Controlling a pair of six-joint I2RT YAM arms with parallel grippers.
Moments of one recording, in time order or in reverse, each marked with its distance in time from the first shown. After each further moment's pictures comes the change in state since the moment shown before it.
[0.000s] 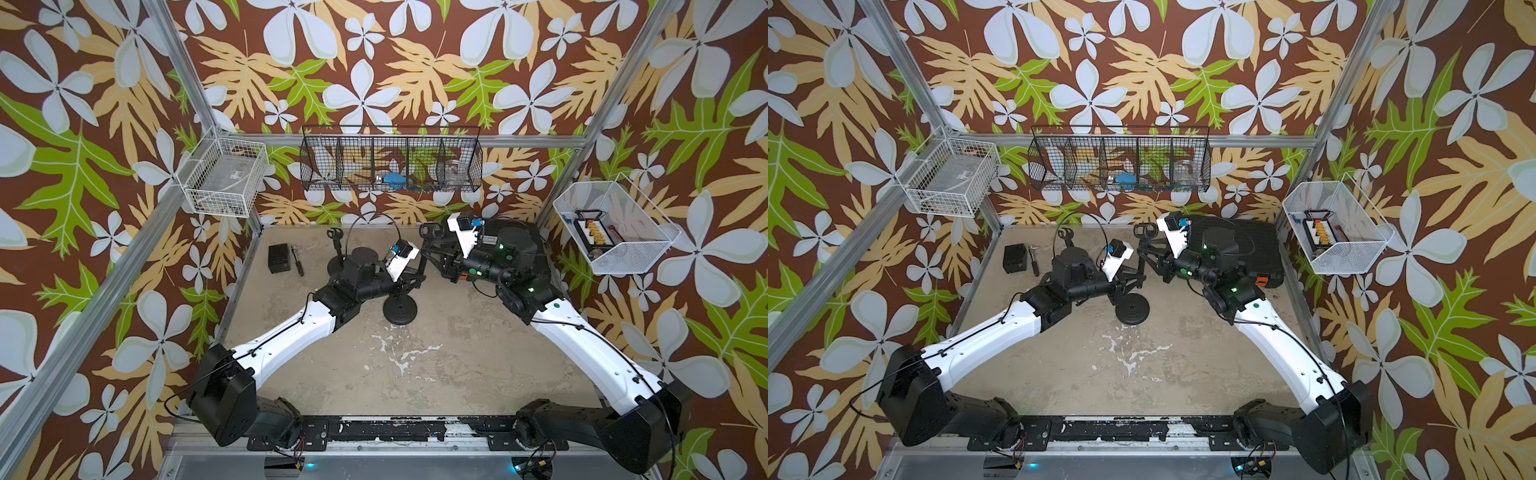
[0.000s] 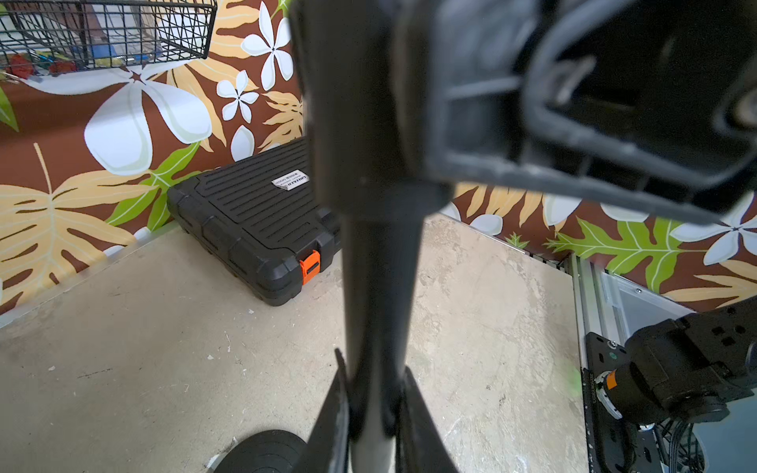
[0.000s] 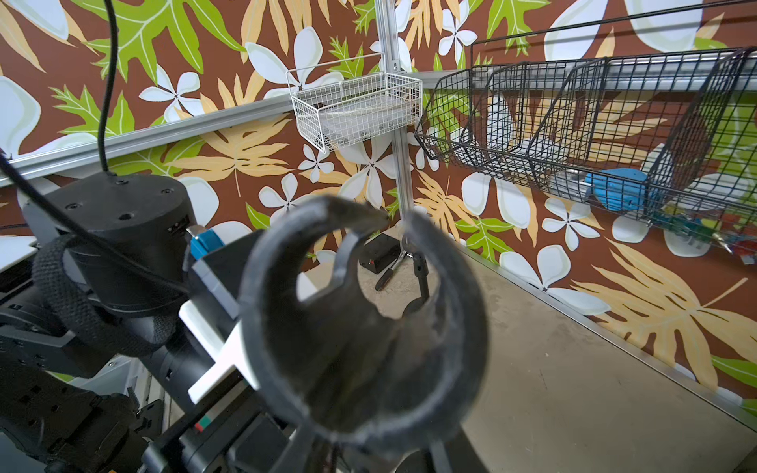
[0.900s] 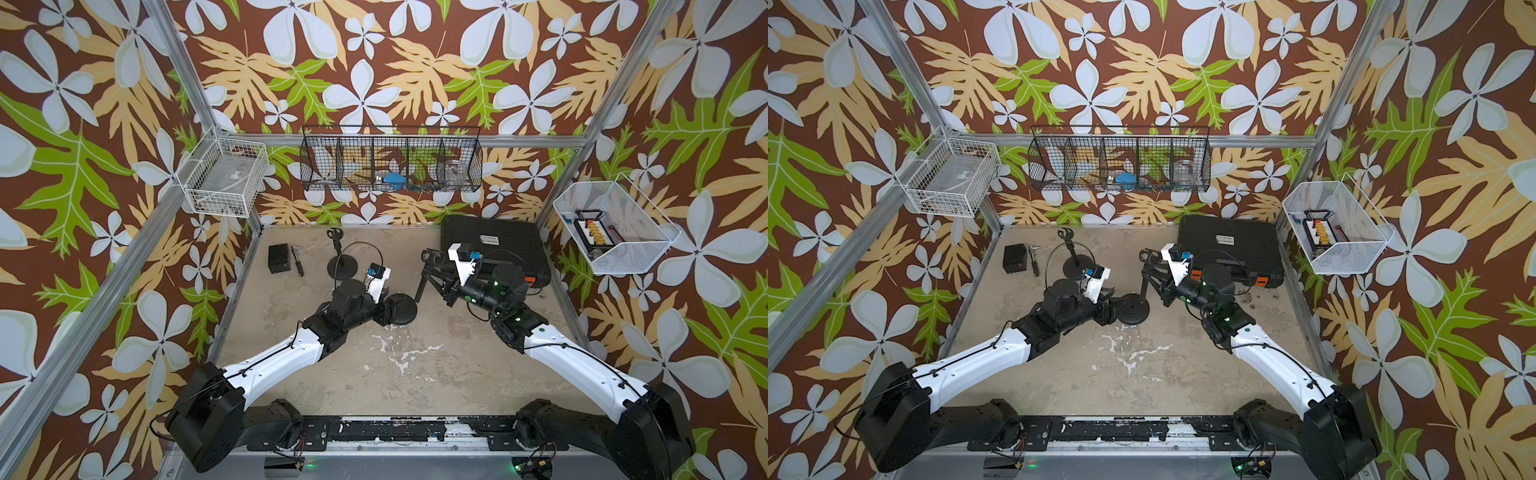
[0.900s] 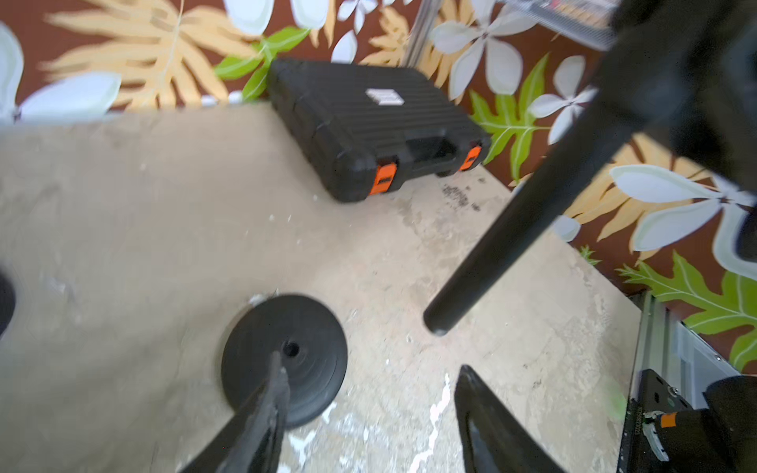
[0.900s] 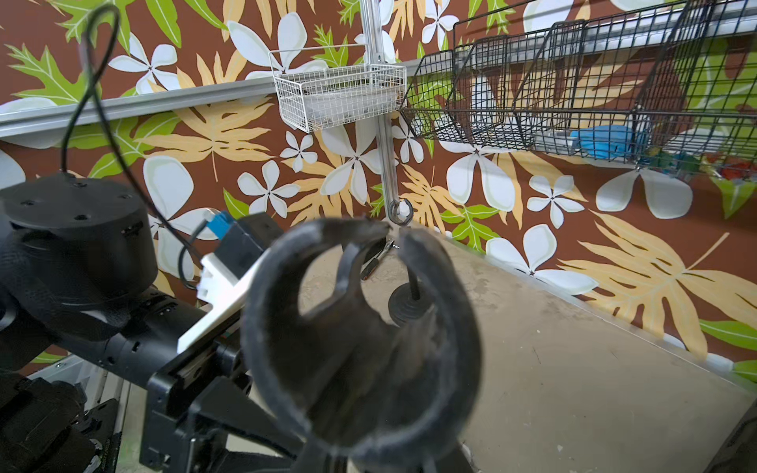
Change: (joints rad) left arm 0.018 -0.143 -0.380 0.097 -0.278 -0.274; right arm 0.043 -0.082 -0.424 0.435 0.106 0.021
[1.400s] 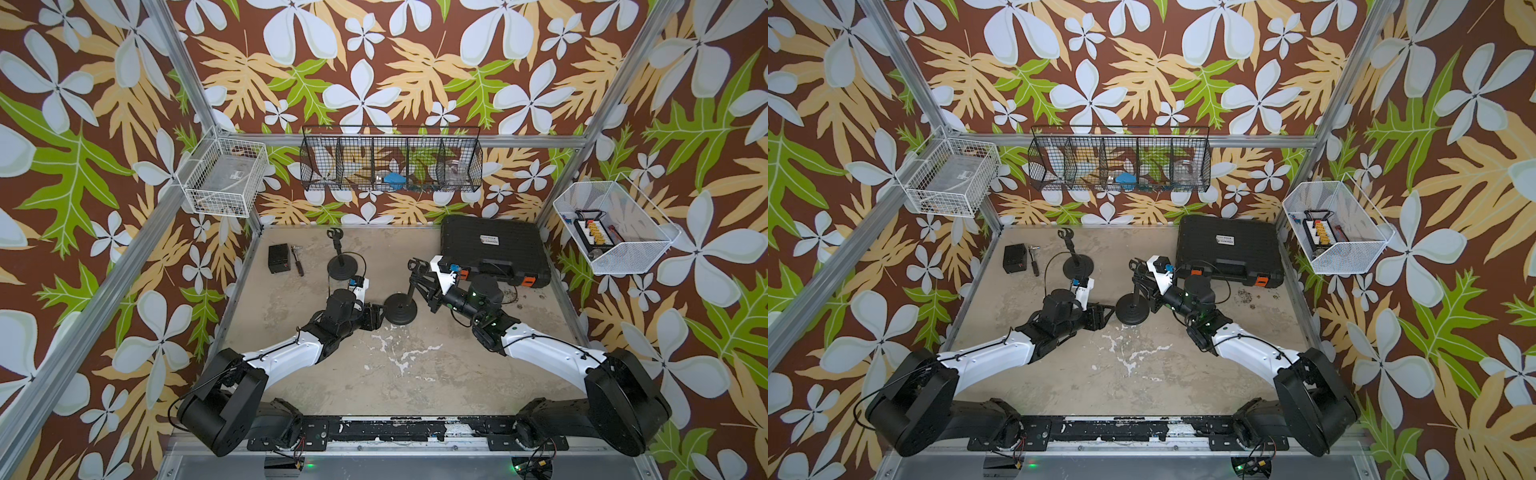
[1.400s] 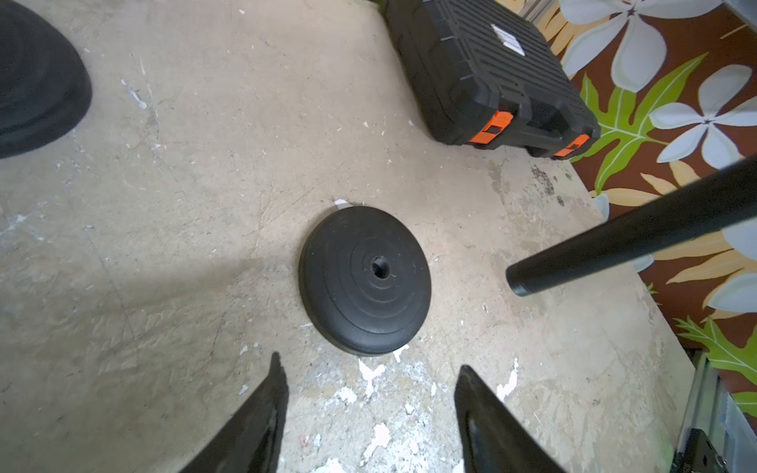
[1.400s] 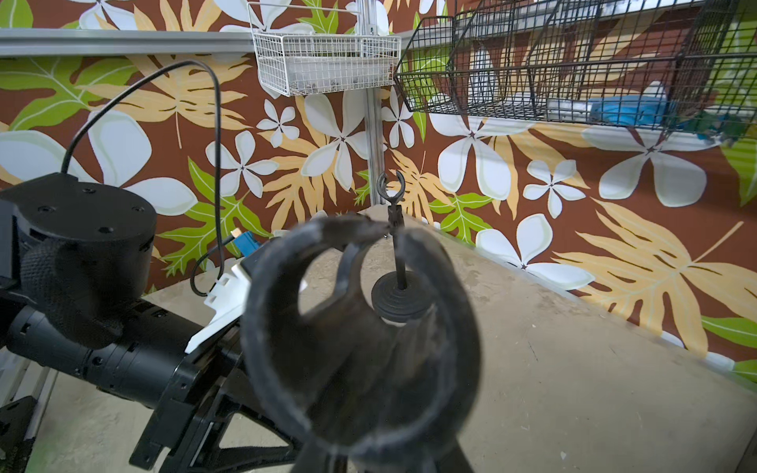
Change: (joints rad) left arm 0.121 0.101 -0.142 0.109 0.018 -0.150; right arm 0.079 0.191 -0.072 0.234 0.129 -0.071
